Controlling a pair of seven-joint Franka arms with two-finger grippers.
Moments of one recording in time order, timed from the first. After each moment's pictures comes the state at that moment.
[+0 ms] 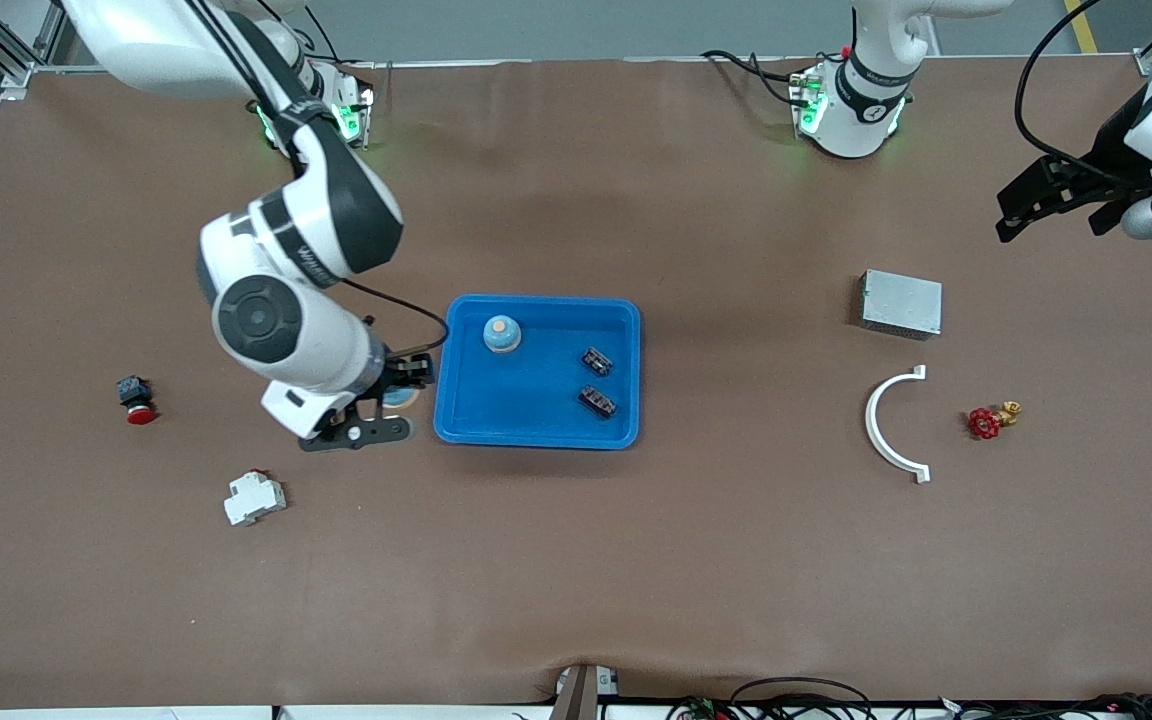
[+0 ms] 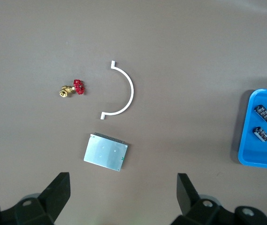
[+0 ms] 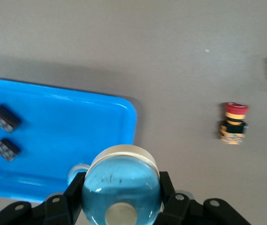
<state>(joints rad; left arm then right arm) -0.13 -0.09 0.00 -1.60 0.01 1.55 -0.20 0.27 0.52 0.22 -1.44 -0.03 1.84 0.38</state>
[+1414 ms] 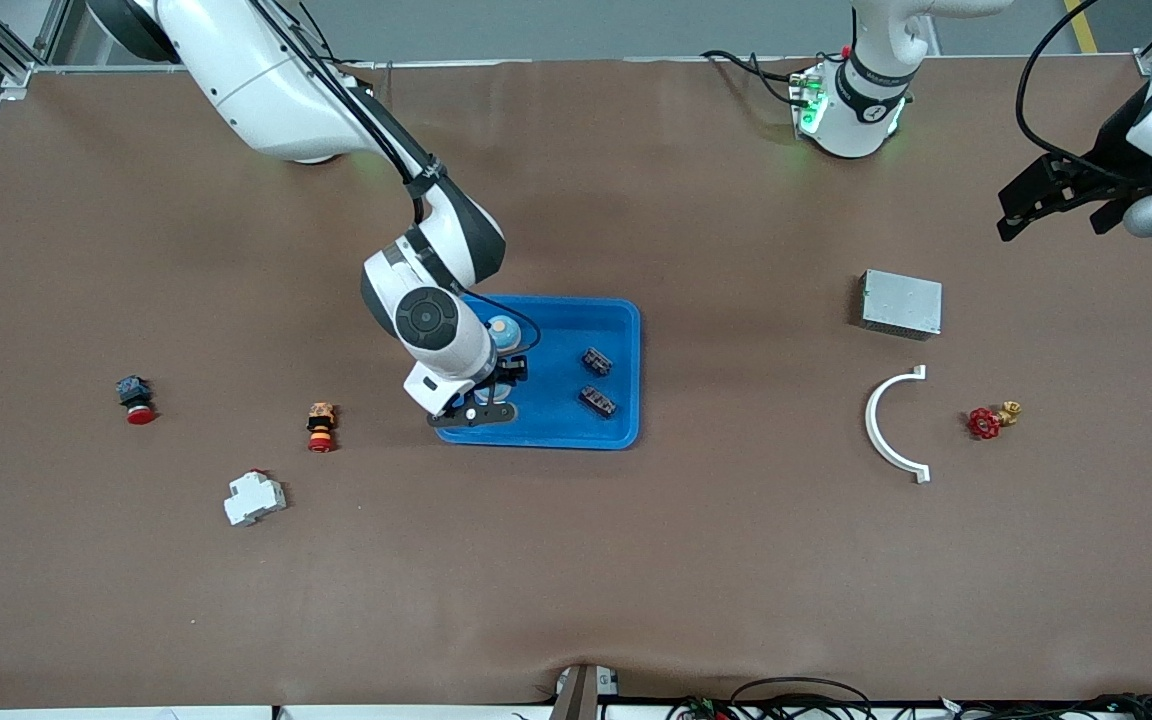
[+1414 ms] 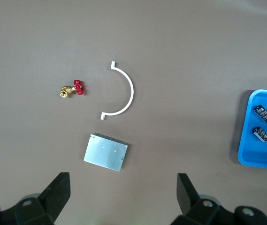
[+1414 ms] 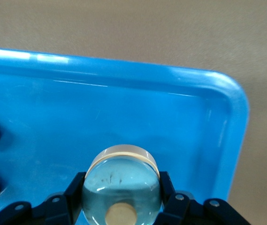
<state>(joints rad) -0.13 -0.09 0.00 -1.60 0.01 1.55 -0.20 0.41 0.66 0.20 -1.71 -0.03 2.32 0.52</state>
